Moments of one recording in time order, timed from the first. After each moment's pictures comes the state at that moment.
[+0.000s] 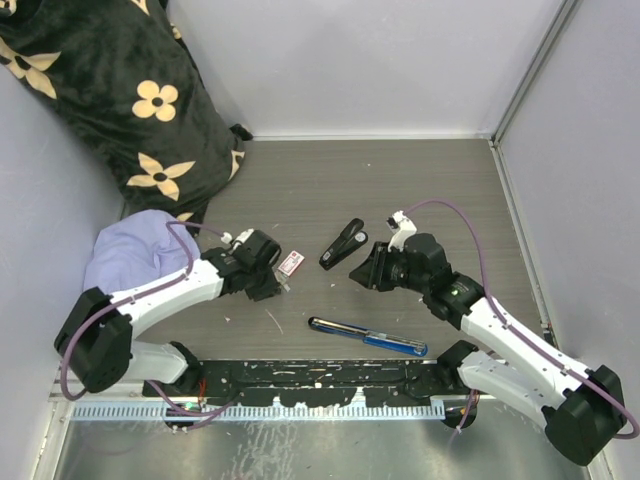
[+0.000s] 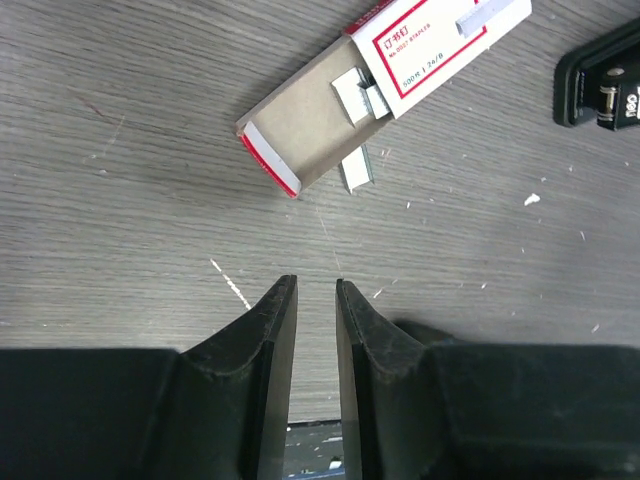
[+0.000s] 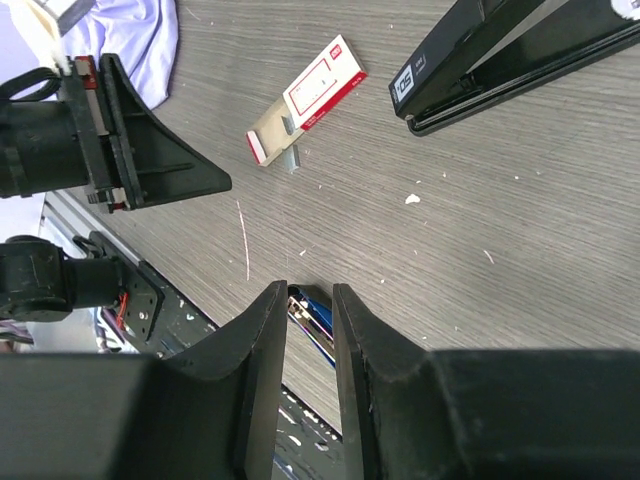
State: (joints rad) left arm -0.72 1.29 0.78 -0.59 -0.12 -1.07; right arm 0.61 0.86 0.58 -0.22 -0.23 0.64
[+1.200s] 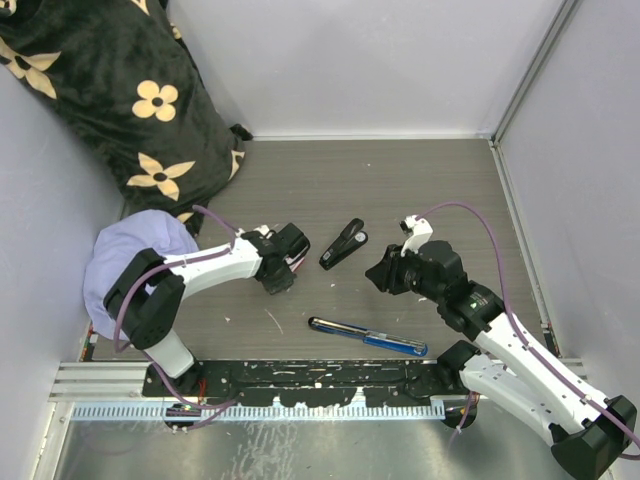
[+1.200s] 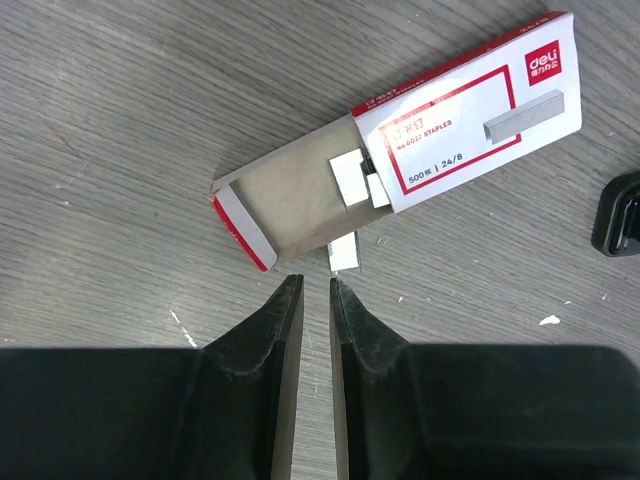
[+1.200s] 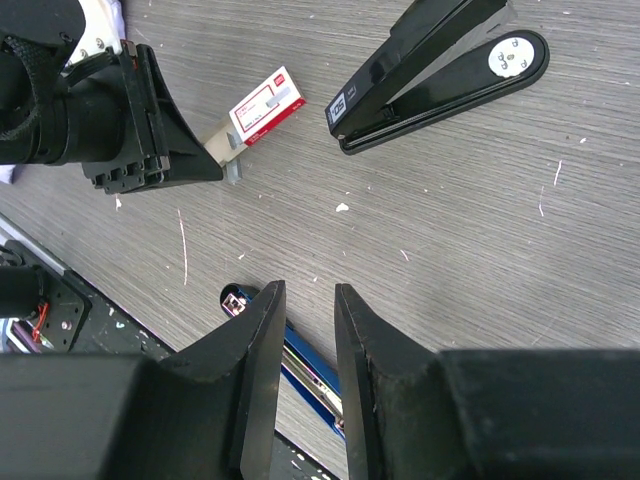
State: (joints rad) left arm -0.79 1.64 1.02 -0.72 -0.28 -1.27; right arm 0.61 0.70 0.60 -0.38 -0.10 0.48
